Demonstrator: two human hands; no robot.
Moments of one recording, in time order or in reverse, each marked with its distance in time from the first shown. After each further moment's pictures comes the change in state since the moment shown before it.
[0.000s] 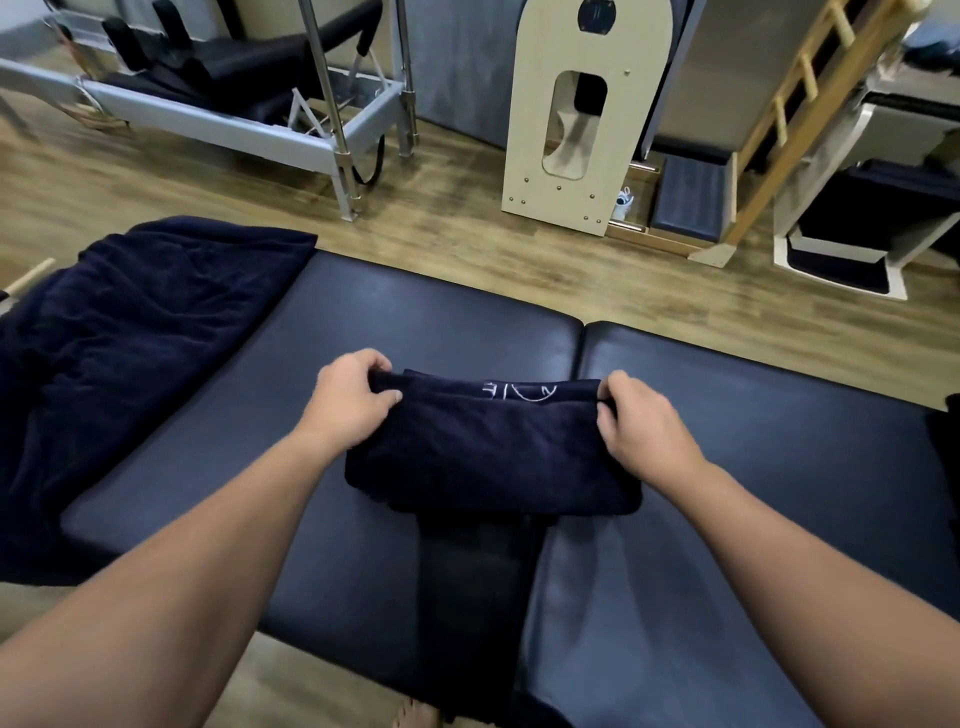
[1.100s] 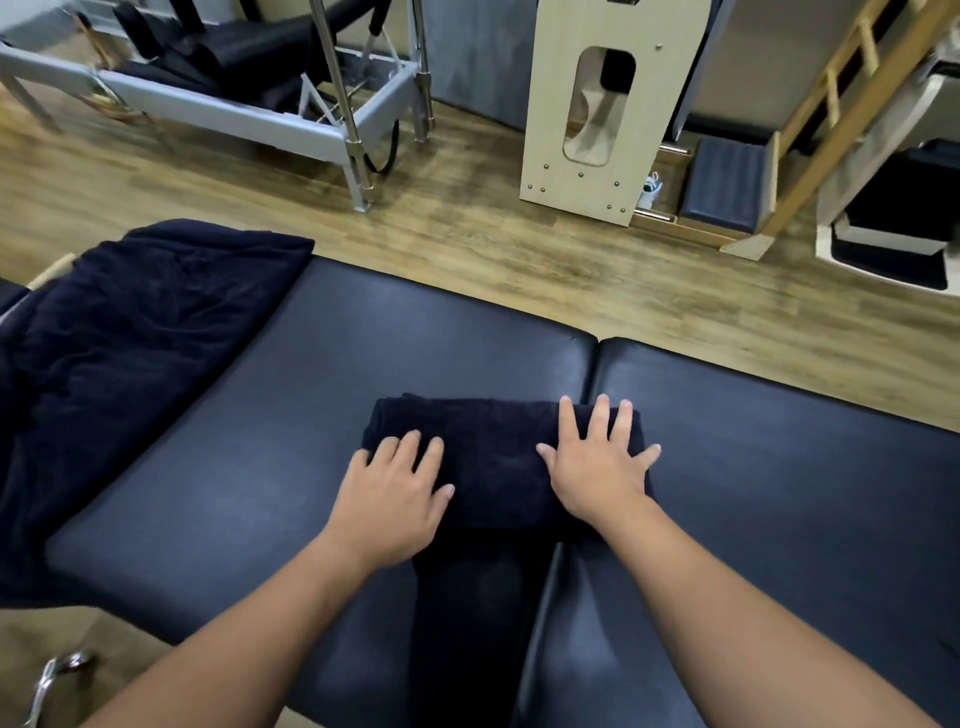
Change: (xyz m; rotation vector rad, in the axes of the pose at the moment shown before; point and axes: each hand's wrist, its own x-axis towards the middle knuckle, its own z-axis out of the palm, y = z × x) left_hand -0.034 0.001 0.068 0.766 -0.198 0.348; right_hand 0.041 -0.029 0.062 -0.299 -0.393 0.275
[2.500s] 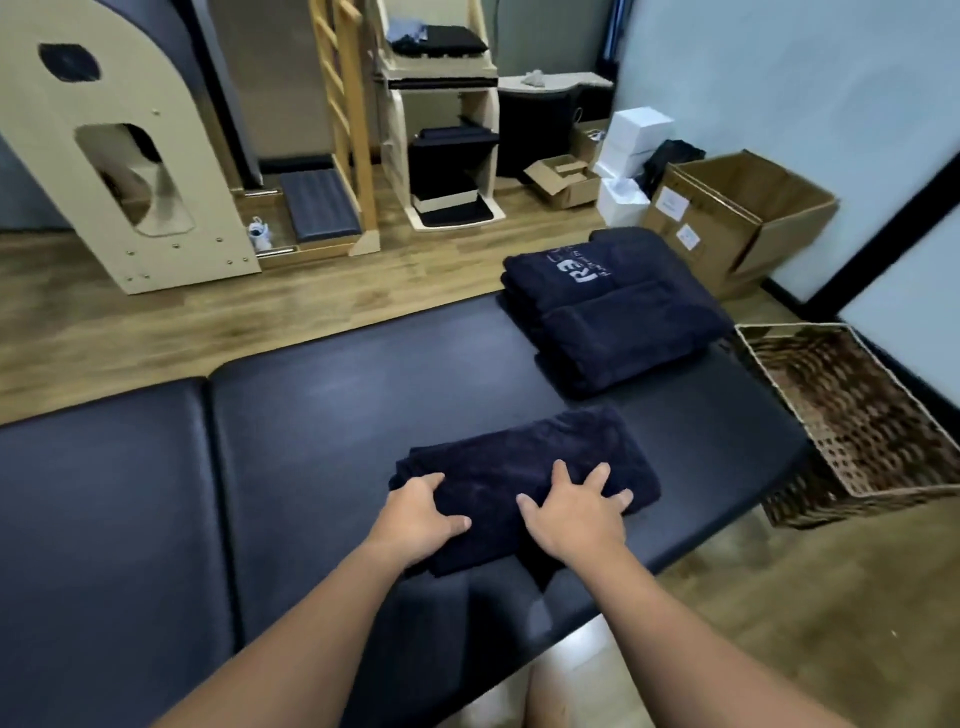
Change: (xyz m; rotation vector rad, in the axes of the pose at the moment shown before) left_hand -0.028 0.366 -0.032 -0.800 -0.543 0.332; right_hand -0.279 0.271 0.068 0.479 0.016 0.949
